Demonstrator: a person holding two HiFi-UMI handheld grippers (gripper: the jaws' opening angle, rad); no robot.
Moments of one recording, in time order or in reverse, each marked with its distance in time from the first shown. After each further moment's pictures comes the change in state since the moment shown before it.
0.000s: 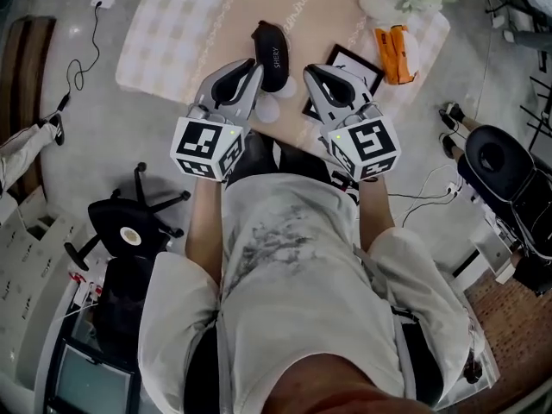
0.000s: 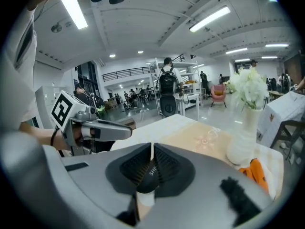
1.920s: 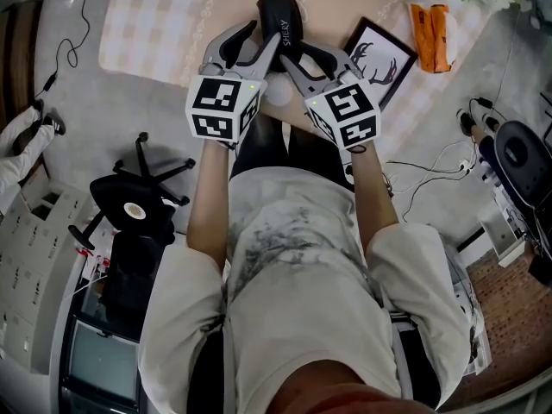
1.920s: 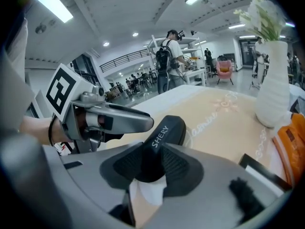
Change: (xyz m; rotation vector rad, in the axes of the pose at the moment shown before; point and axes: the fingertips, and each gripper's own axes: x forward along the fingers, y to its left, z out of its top) left arm 0.059 0.049 -0.092 -0.010 0.212 0.057; right arm 0.090 0.014 -0.109 0.092 0.216 0.092
